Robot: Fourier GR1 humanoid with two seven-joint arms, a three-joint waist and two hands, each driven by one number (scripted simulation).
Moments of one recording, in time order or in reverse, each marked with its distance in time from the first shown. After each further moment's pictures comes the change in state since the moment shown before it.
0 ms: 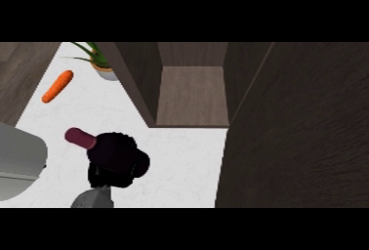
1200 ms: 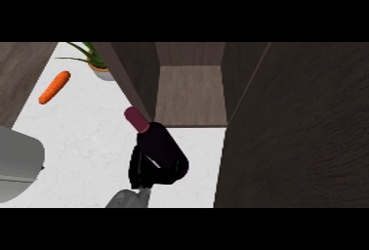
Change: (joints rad) left arm -0.049 -0.007 -0.504 -0.094 0.366 0.507 -0.029; right arm -0.019 -0.042 -0.103 0.023 -0.067 0.047 0.007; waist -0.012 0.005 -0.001
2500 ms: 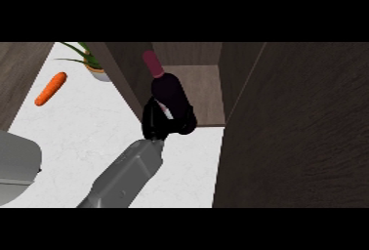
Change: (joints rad) left arm -0.490 0.000 -0.044 0.431 0.346 0.061 -0.133; right arm 0.045 0.035 0.039 0.044 -0.012 0.015 -0.100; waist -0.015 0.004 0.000
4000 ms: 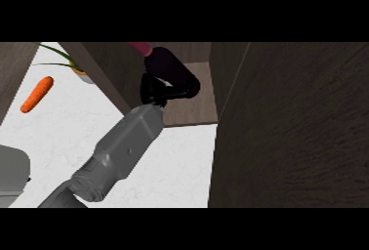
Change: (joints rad) left arm -0.350 0.000 0.076 0.372 0.089 -0.032 0.070; right arm -0.050 -0.006 0.003 0.066 -0.019 0.023 -0.048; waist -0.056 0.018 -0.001
